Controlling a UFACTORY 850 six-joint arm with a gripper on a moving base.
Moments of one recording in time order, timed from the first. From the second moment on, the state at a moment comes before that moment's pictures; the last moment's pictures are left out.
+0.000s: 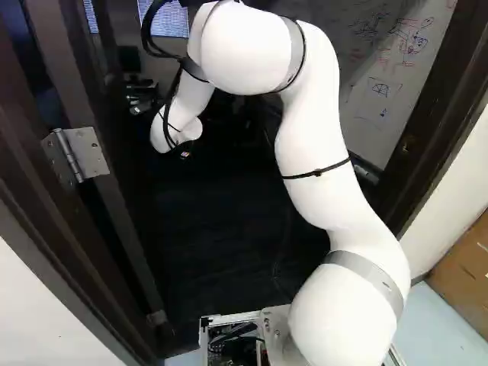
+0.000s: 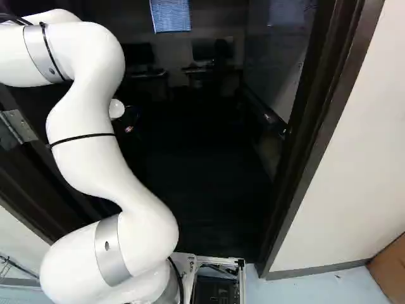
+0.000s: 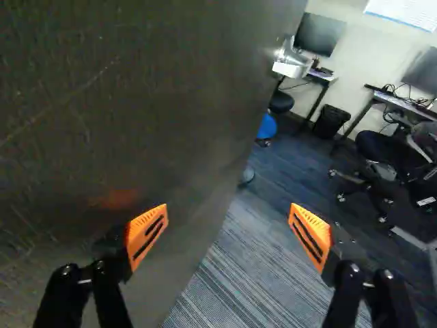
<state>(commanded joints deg) 32.8 -34.2 -73.2 -17.4 31.0 0.0</state>
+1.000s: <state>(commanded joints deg) 28.5 -25.2 -61.5 -17.4 31.0 0.0</state>
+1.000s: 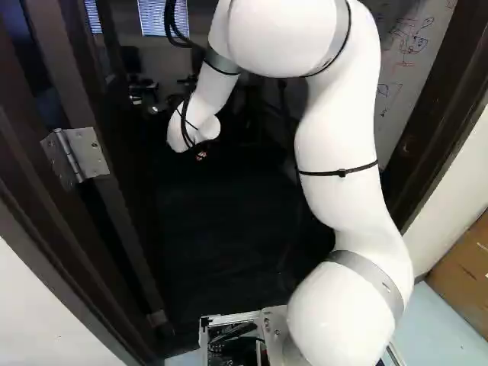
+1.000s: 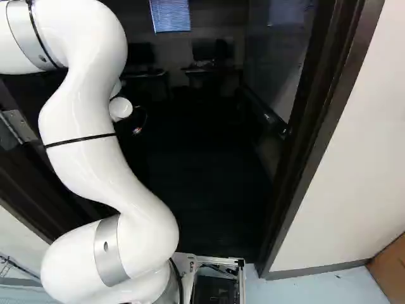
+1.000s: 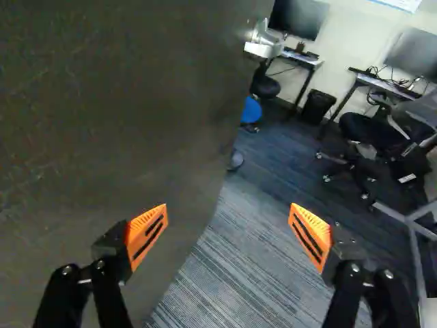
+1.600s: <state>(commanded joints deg) 26.1 -16.9 -51.3 -14.4 31.0 0.0</state>
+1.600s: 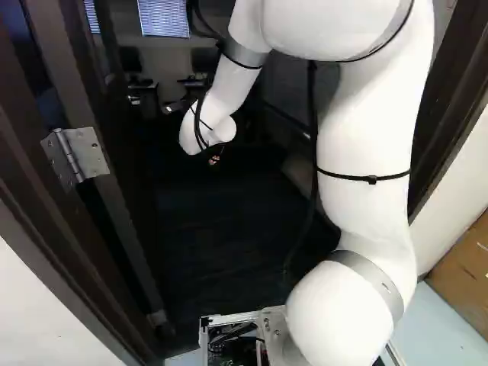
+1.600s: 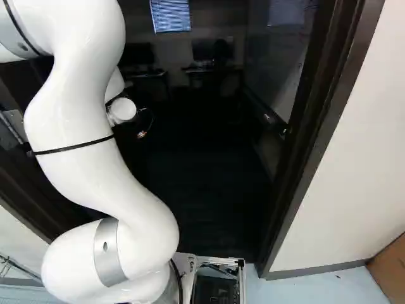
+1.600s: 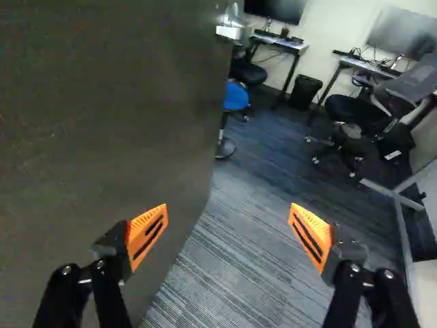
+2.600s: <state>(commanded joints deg) 23.2 -1.8 -34.6 -5.8 32.4 0.0</state>
